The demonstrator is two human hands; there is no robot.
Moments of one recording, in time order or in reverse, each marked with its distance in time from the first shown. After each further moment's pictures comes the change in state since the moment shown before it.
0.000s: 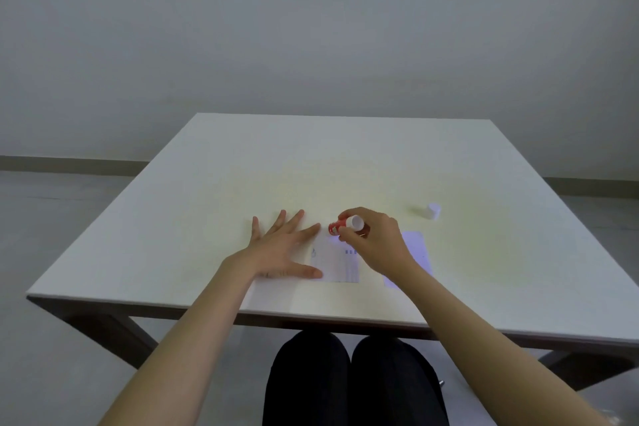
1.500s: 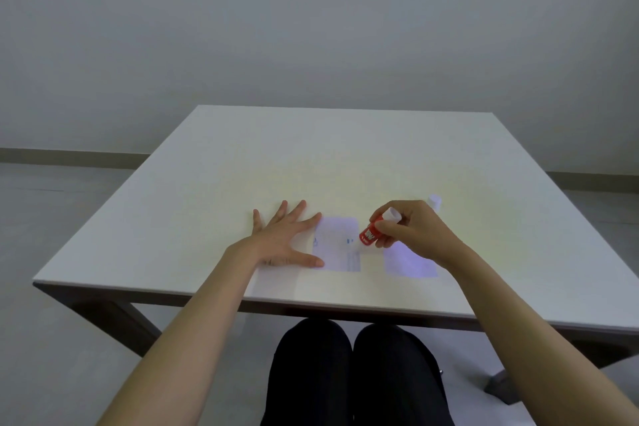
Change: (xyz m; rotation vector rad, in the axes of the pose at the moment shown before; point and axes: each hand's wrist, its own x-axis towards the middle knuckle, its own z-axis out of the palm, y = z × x) left_hand 0.002 -0.001 0.000 -0.050 -0.033 -0.015; right_hand -0.001 0.022 -0.054 0.074 -0.190 -0.024
